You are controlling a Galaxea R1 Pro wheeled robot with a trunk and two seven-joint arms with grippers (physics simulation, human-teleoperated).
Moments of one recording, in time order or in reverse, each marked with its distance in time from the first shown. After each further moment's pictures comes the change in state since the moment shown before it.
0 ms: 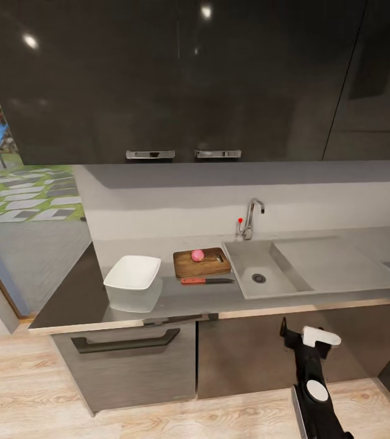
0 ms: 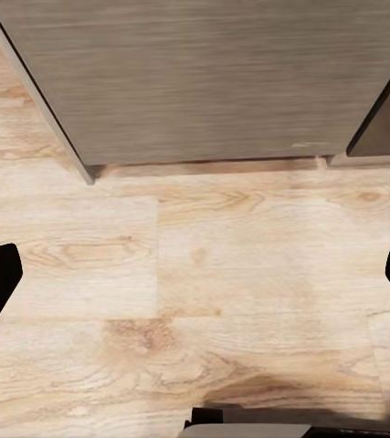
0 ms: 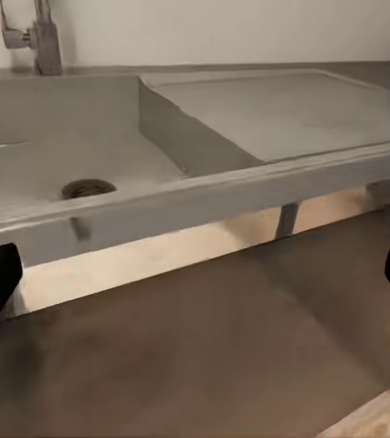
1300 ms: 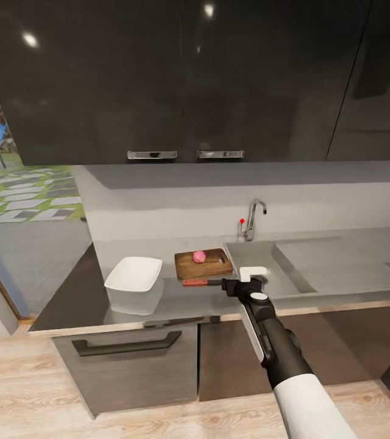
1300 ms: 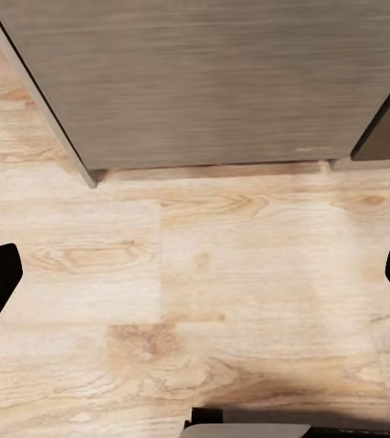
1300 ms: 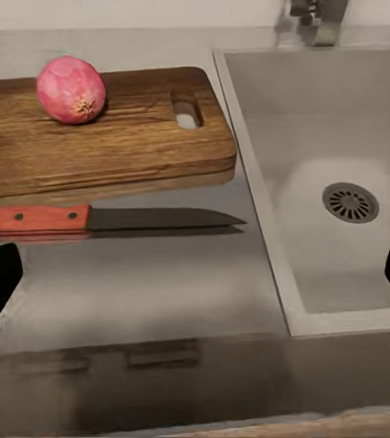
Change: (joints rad) left arm 0.000 0.000 0.000 0.000 0.000 0.000 -0.001; right arm -0.339 0.001 0.488 -0.002 -0.248 0.699 -0.035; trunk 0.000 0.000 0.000
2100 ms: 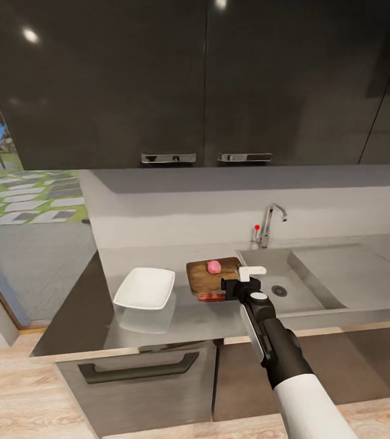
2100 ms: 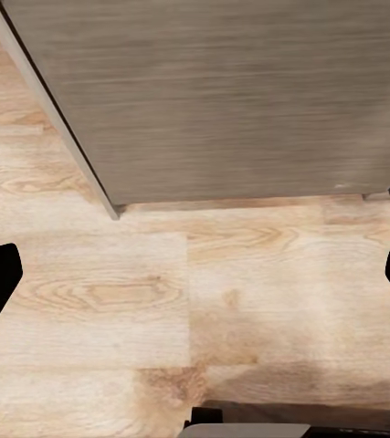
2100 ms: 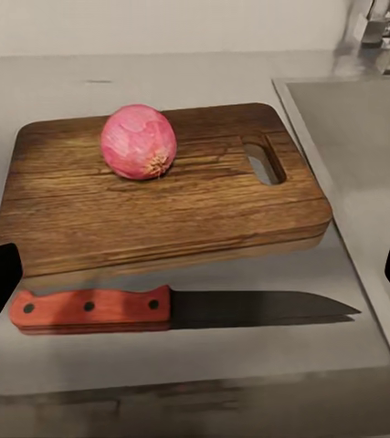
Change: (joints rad) left arm 0.000 0.000 0.000 0.000 0.000 0.000 0.000; right arm 0.000 0.000 0.000 -0.002 0.000 -0.001 0.016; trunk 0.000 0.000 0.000
